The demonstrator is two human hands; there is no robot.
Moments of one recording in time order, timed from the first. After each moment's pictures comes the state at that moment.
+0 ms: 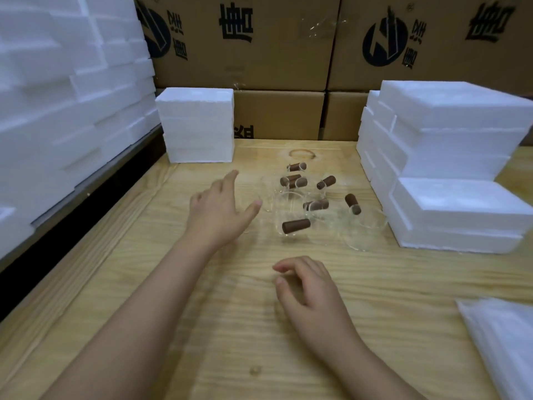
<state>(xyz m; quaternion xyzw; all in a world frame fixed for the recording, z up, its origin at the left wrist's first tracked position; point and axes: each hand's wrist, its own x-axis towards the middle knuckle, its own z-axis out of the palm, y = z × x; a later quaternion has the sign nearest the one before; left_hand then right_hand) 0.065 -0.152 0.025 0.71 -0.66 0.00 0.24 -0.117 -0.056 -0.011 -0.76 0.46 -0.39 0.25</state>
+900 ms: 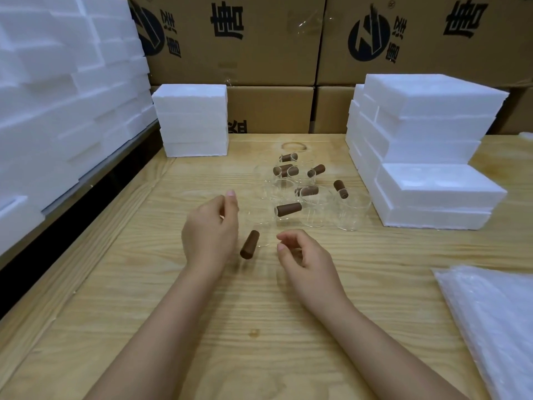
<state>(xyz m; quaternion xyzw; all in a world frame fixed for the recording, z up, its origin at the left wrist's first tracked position) 0.042 -0.089 0.007 0.69 -0.53 -0.05 0.50 -0.118 -0.058 -0.014 -0.67 0.50 -0.43 0.34</state>
